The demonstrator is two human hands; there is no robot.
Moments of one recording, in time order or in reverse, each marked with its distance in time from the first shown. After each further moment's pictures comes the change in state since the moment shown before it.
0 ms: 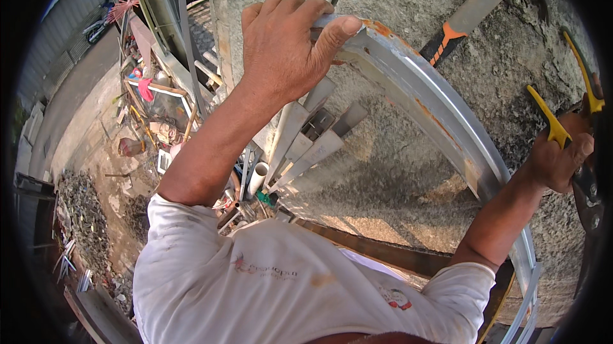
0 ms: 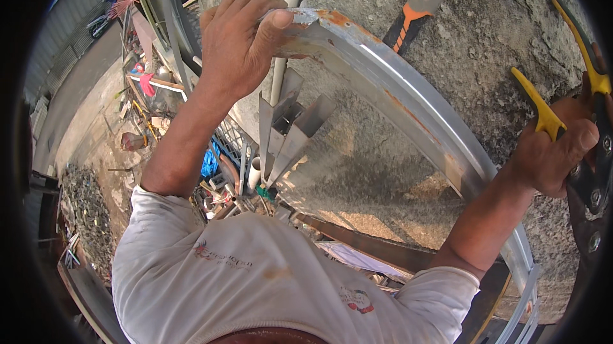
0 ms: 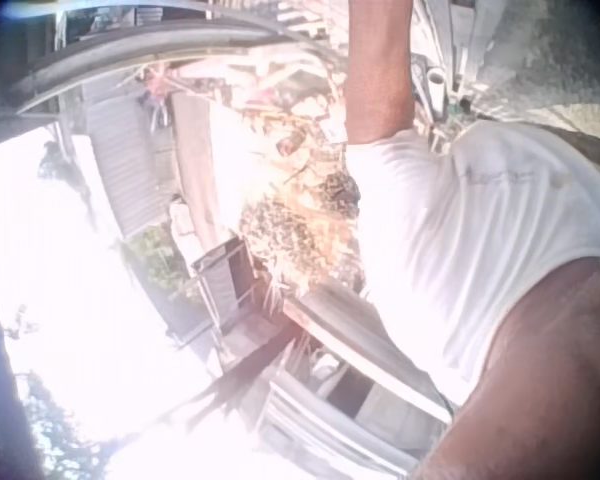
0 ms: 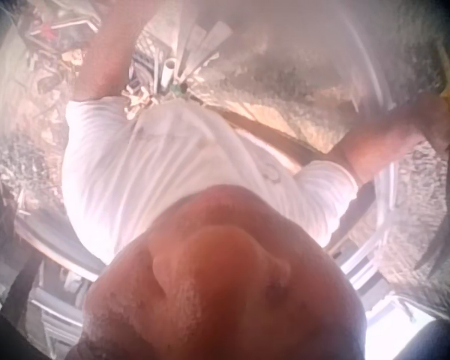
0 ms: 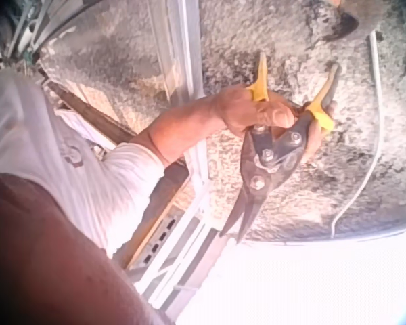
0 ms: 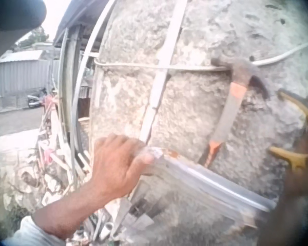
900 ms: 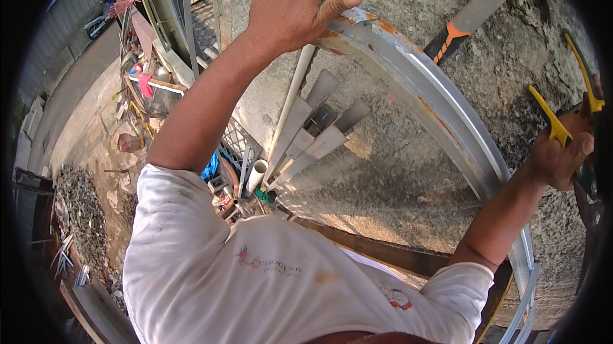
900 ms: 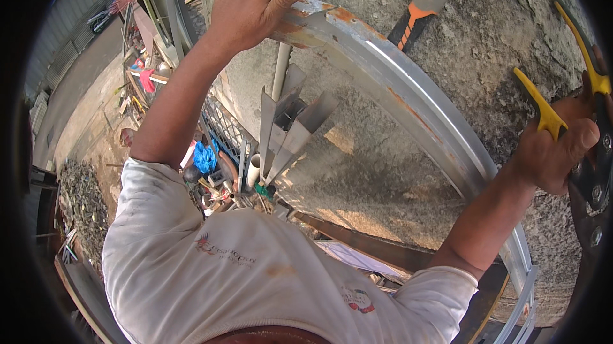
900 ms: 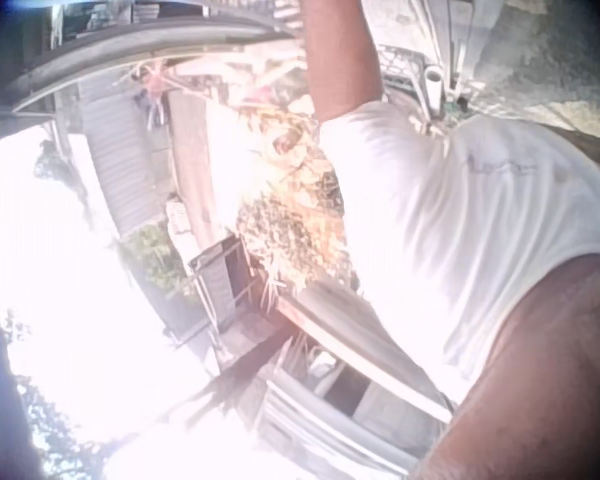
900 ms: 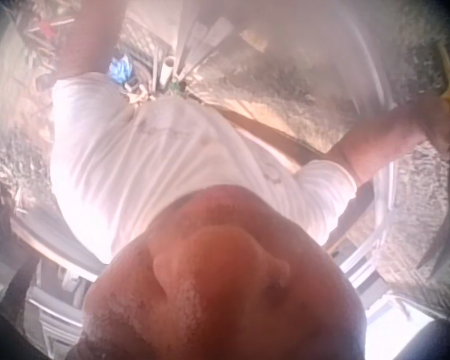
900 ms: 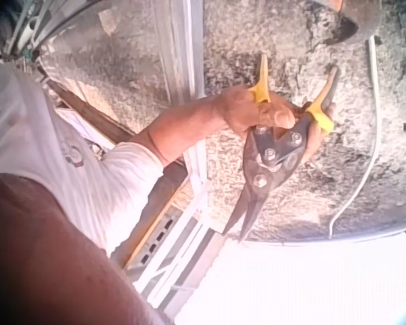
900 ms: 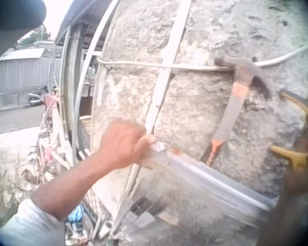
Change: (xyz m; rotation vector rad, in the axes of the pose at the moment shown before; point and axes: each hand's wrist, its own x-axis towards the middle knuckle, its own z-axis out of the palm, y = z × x) left_hand 0.029 -0.032 0.005 0.184 -0.237 0.141; right_hand 0.006 -0.010 -0.007 -0.041 -0.056 0.090
